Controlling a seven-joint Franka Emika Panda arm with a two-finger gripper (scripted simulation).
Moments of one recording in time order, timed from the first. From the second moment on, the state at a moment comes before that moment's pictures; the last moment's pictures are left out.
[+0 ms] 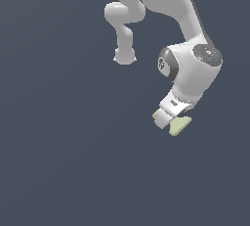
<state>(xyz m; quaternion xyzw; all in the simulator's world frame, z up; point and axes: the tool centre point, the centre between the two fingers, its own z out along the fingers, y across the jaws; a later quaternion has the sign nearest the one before) 0.032 0.193 0.157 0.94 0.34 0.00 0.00</state>
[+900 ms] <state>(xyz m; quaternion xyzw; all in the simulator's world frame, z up) -0.015 0.240 0.270 0.94 0.34 0.00 0.00</state>
